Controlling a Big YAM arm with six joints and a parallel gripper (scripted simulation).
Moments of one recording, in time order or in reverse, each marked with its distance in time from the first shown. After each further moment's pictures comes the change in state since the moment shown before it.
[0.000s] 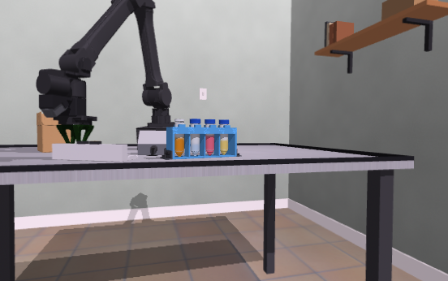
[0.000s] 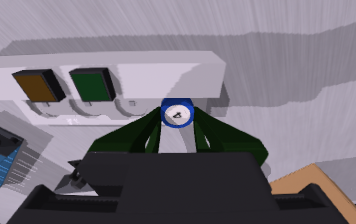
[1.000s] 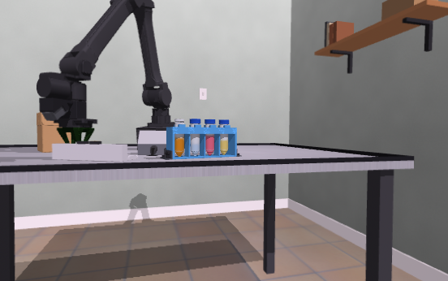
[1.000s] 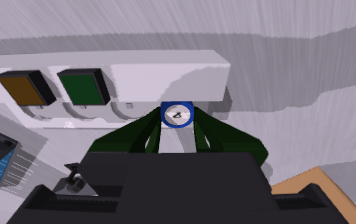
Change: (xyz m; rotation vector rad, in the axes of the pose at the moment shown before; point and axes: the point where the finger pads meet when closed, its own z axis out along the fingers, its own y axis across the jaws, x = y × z) arm 0.002 0.000 0.008 -0.001 0.003 -0.001
